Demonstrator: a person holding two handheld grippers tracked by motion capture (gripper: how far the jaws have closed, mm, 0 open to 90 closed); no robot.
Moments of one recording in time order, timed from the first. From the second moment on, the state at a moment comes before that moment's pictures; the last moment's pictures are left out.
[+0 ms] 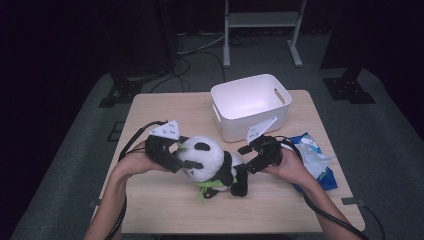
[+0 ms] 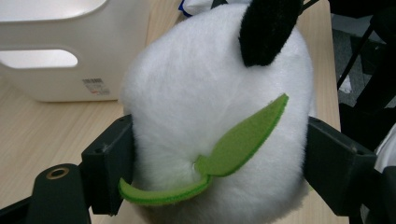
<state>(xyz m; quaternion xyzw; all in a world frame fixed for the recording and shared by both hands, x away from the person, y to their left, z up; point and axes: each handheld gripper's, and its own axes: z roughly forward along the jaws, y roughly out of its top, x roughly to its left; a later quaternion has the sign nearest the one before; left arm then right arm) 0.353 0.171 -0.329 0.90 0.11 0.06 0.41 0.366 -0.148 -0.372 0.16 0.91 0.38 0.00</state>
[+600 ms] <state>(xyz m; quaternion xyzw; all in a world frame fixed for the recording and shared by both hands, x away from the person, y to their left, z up) 0.356 0.176 -0.338 0.88 0.11 0.07 0.46 0.373 -0.148 -0.387 0.17 0.91 0.38 -0.05</state>
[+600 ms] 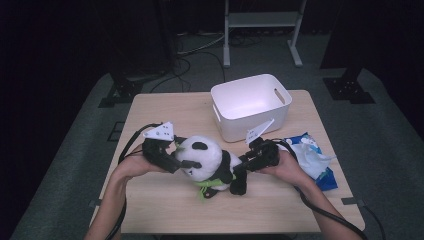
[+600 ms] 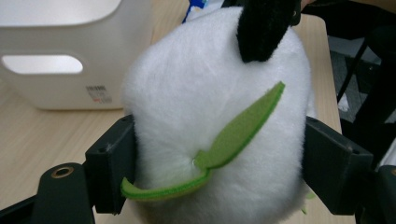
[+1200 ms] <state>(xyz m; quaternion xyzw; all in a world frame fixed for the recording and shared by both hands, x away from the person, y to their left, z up) 0.386 0.134 -0.401 0.89 0.13 0.04 0.44 0.360 -0.203 -0.345 0.21 0.91 0.36 0.05</state>
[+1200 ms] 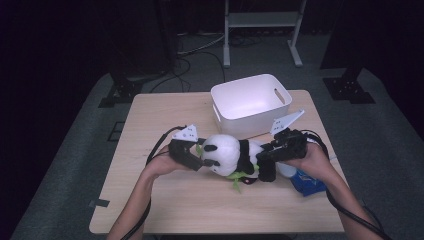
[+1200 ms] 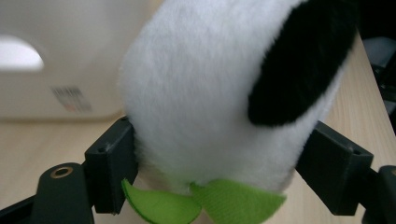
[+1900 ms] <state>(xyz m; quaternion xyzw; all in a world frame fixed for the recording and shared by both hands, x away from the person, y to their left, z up) 0.362 0.172 -0.390 0.90 0.13 -0.03 0.42 0.348 -0.162 -0.360 0.14 0.93 0.35 -0.02</state>
